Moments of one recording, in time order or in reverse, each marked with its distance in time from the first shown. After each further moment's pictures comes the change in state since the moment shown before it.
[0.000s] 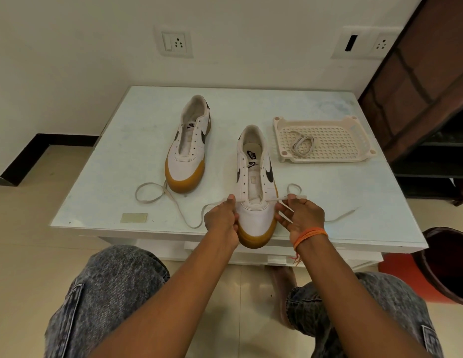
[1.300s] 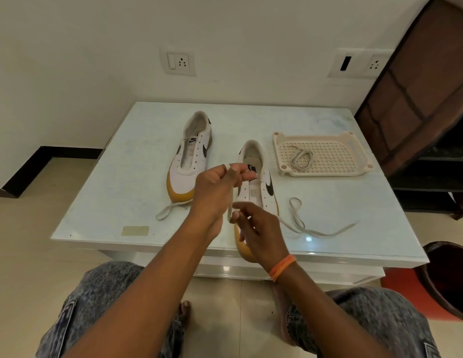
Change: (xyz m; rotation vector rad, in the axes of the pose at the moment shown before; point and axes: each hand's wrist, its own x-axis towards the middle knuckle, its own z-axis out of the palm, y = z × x) left_hand -0.063 0.075 -0.013 0.286 -0.414 0.654; right_hand -0.056 0.019 0.036 -0.729 -0.547 -0.856
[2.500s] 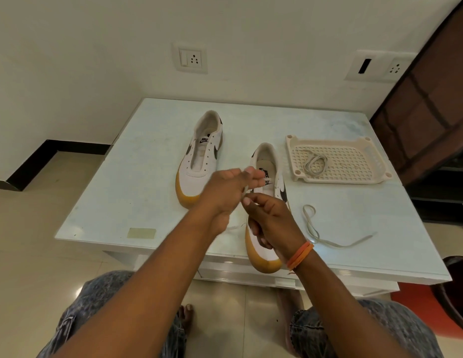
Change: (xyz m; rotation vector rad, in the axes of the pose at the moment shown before) left_hand 0.029 -0.001 -0.016 0.028 -0.172 -0.166; right_hand 0.035 -0.028 -0.011 0.439 -0.164 0.258
